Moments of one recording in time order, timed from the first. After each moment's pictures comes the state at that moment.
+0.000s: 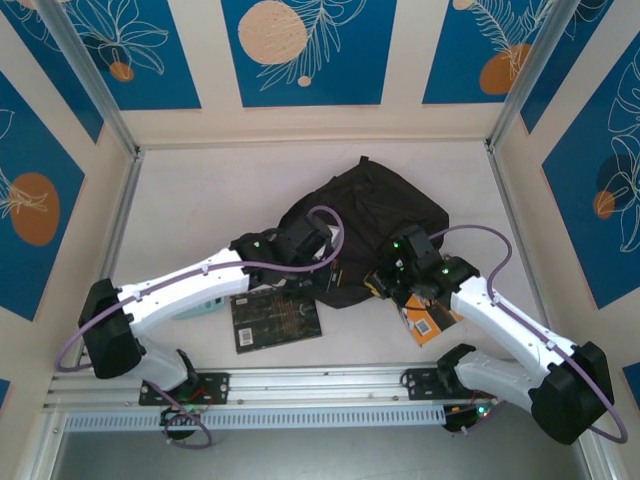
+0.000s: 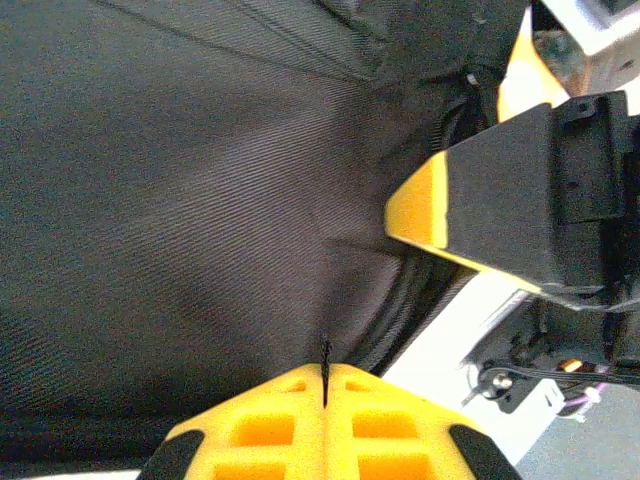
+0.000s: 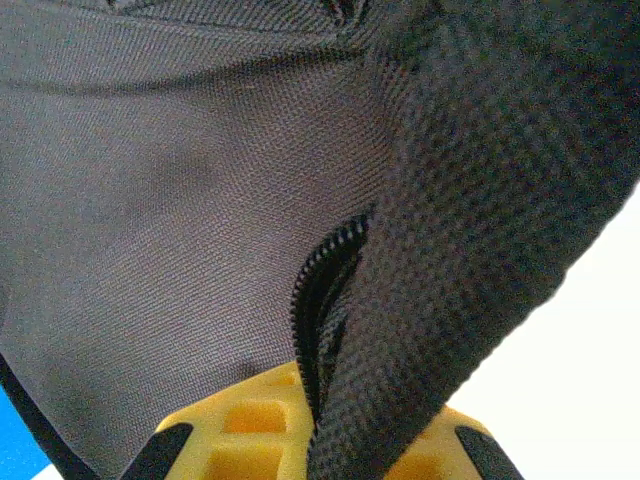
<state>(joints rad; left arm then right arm) -1.01 1.47 1.25 -0.70 0.07 -0.63 0.55 1.02 0.72 -0.68 -0.27 1.33</state>
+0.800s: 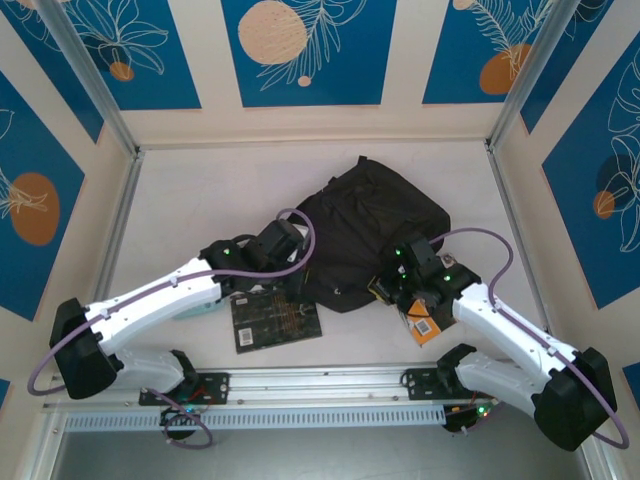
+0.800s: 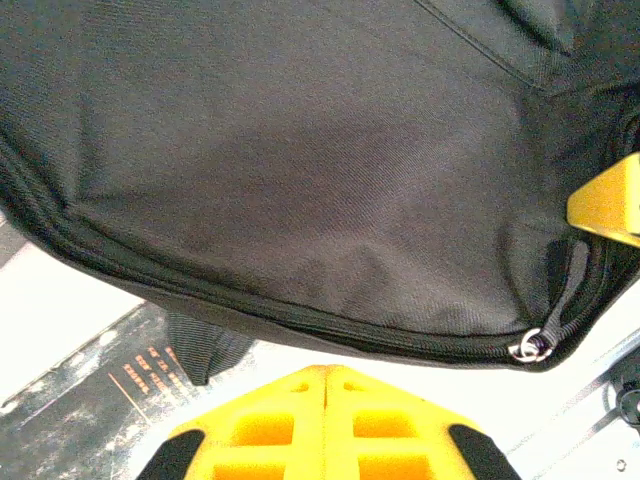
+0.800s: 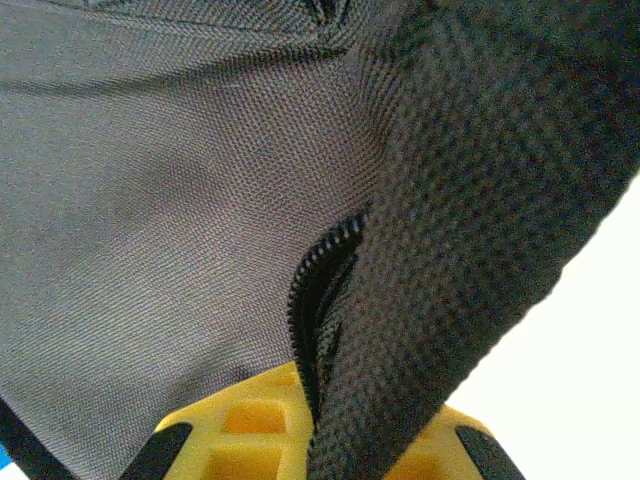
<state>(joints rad) -0.93 1.30 1.12 -0.76 -0.08 -0.56 0.55 0.98 0.65 -0.67 -0.25 1.26</state>
